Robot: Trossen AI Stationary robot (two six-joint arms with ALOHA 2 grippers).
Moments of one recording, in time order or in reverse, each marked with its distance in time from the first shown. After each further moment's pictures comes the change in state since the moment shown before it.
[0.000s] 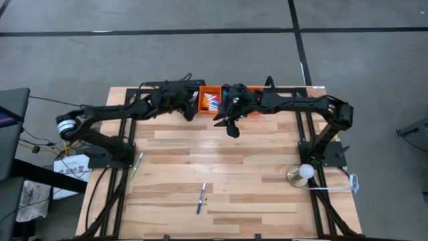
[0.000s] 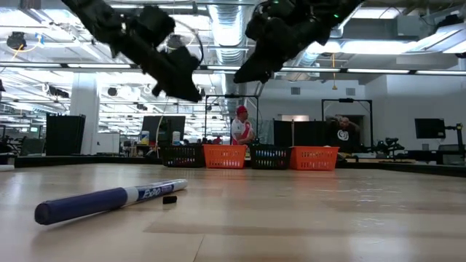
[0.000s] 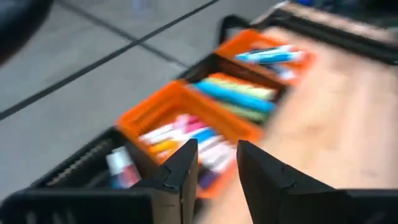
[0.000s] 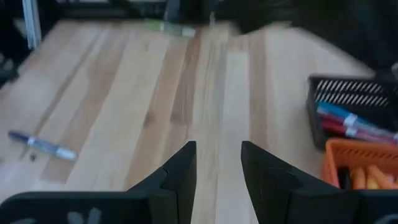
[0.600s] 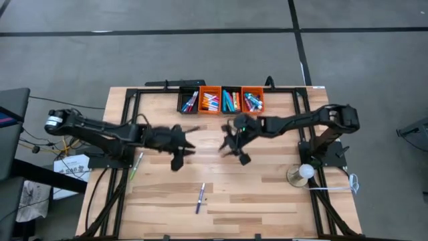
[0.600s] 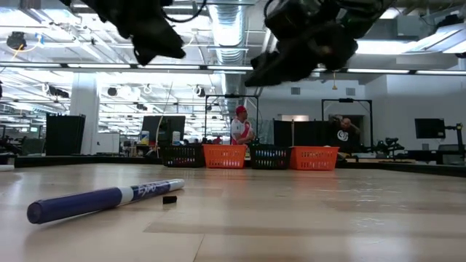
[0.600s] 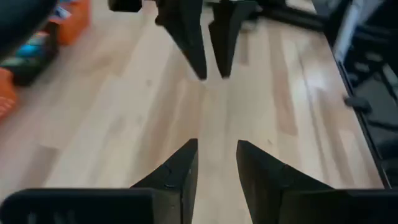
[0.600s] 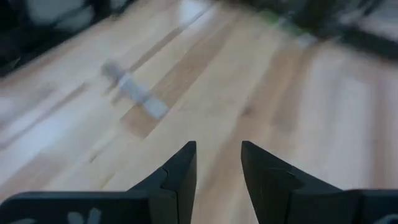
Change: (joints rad) left arm -0.625 -0.205 0.000 -0.295 0.003 -0.197; right arm 0.232 -0.063 -0.314 0.288 -0.050 -0.215
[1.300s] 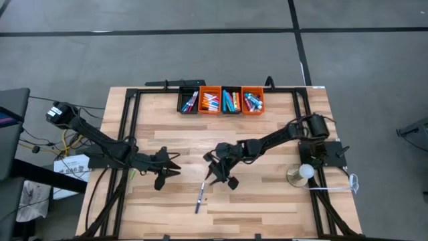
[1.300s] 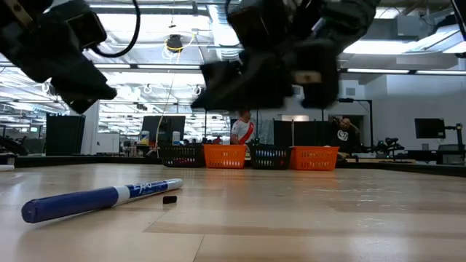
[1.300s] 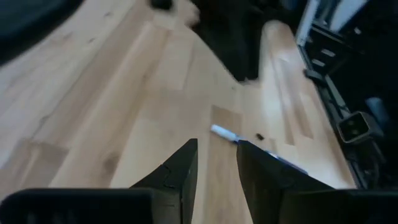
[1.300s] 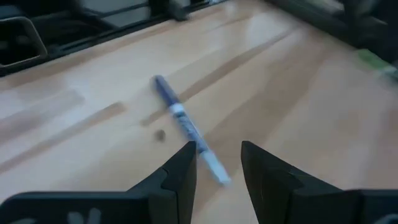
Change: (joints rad) left arm -0.358 -0.132 -0.499 0.454 -0.217 -0.295; right arm 0.220 0.378 0.176 0.241 -0.016 -0.046
